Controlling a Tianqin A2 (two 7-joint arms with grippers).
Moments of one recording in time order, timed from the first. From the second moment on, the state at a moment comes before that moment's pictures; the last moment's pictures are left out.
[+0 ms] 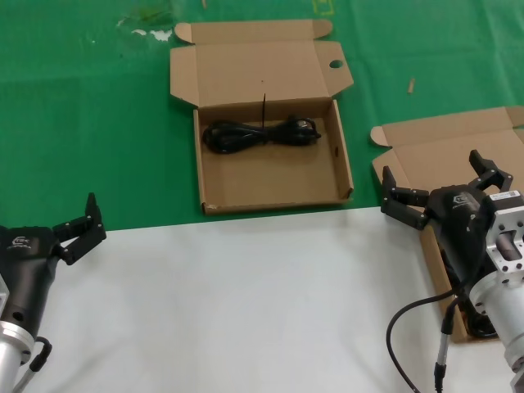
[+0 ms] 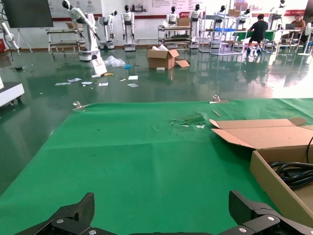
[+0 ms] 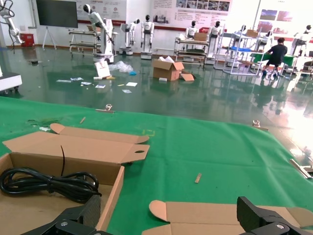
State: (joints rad) left arm 0.00 -0.30 1.60 -1.60 -1.80 0.00 0.00; right arm 0.03 0.31 -1.64 1.59 1.83 0.00 -0.05
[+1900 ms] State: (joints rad) left arm 0.00 -0.30 1.60 -1.60 -1.80 0.00 0.00; right arm 0.03 0.31 -1.64 1.59 1.83 0.00 -0.05
